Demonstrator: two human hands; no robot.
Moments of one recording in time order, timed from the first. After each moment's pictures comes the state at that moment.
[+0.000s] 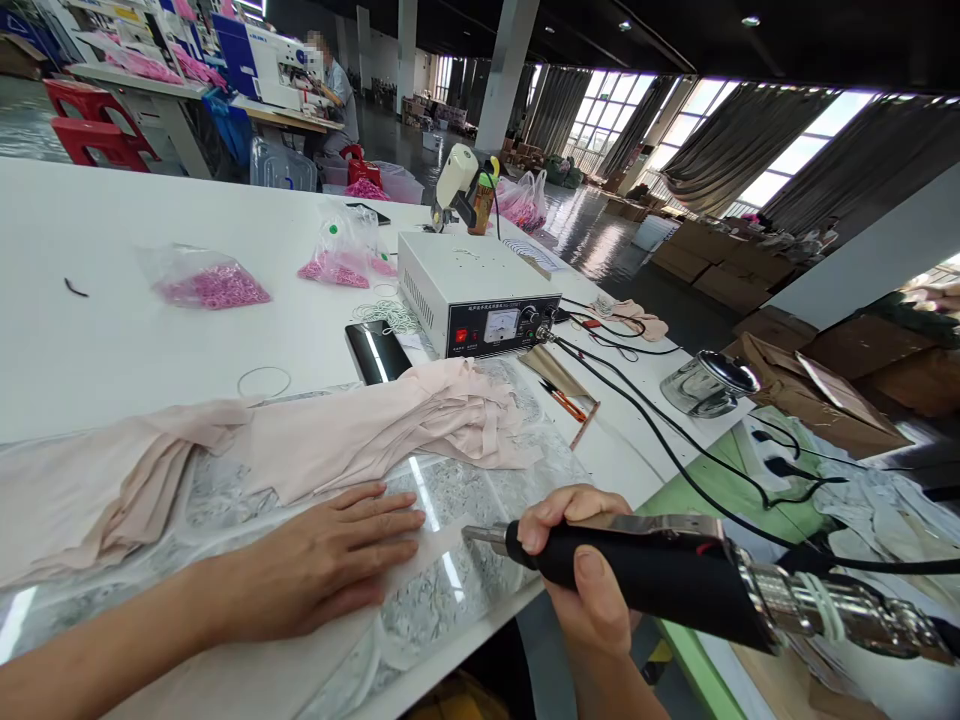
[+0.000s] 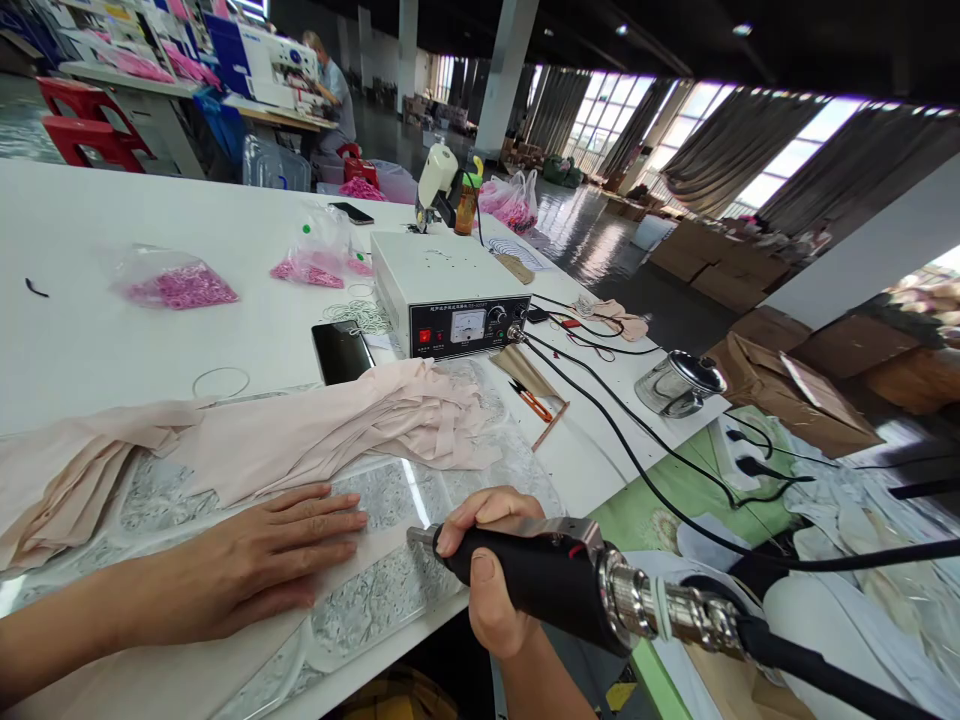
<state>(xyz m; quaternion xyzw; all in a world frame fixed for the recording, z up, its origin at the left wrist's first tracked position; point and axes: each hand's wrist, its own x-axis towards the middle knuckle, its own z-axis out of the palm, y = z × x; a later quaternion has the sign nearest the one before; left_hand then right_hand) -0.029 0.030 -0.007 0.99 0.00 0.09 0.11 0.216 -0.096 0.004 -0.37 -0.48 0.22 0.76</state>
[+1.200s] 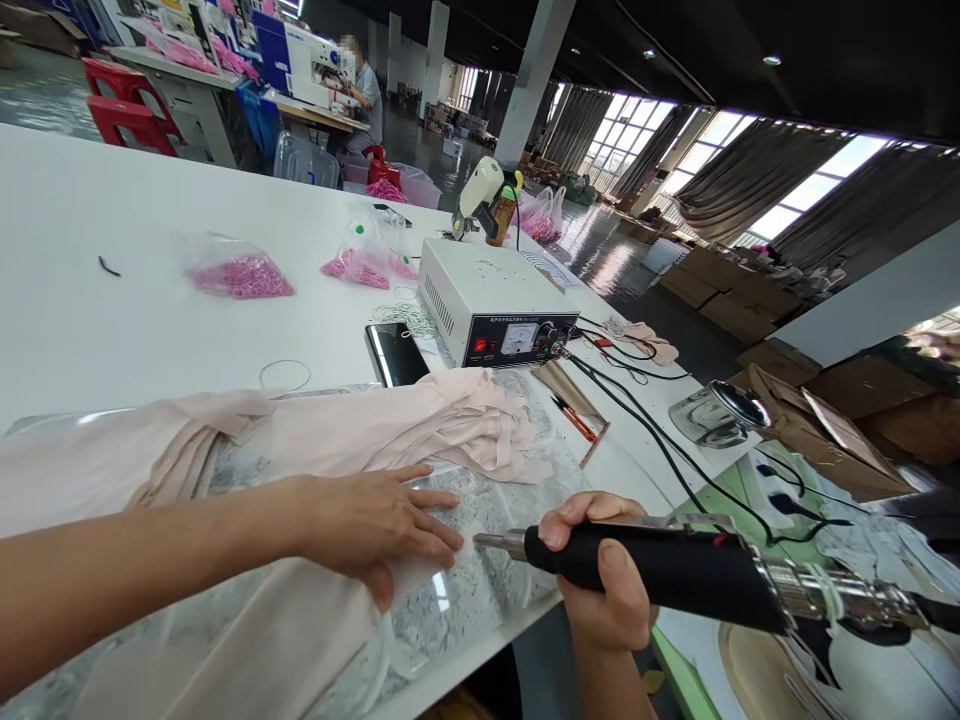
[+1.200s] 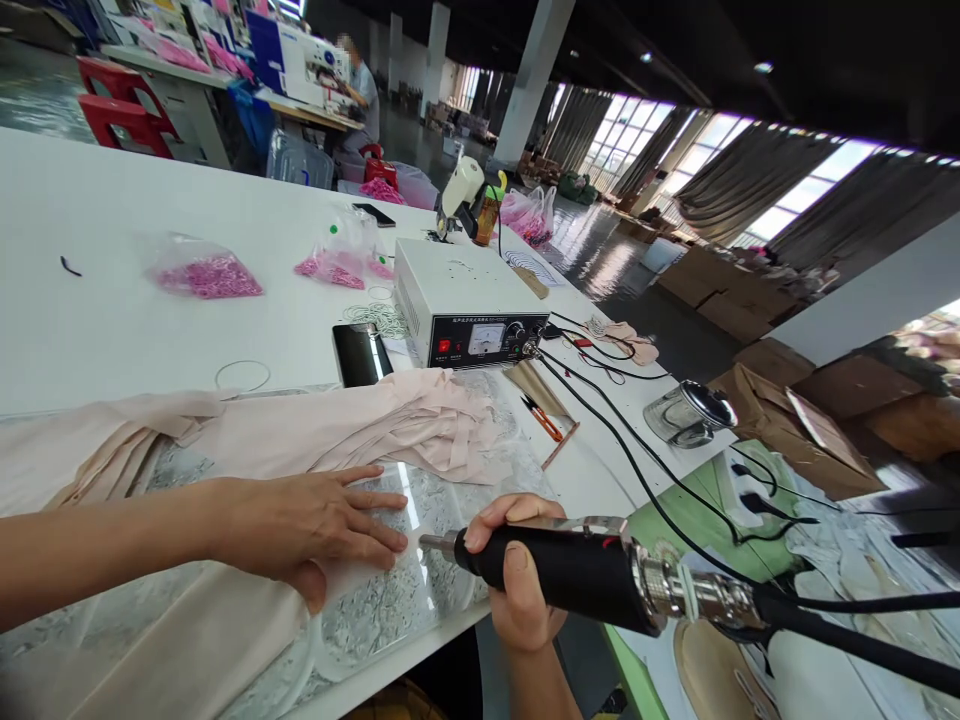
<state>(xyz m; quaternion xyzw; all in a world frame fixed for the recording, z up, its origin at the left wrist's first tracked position) 0.014 0.060 0.021 0.94 -0.06 -0.02 0.32 0.219 -0.087 0.007 -0.40 -0.44 0.22 0.77</state>
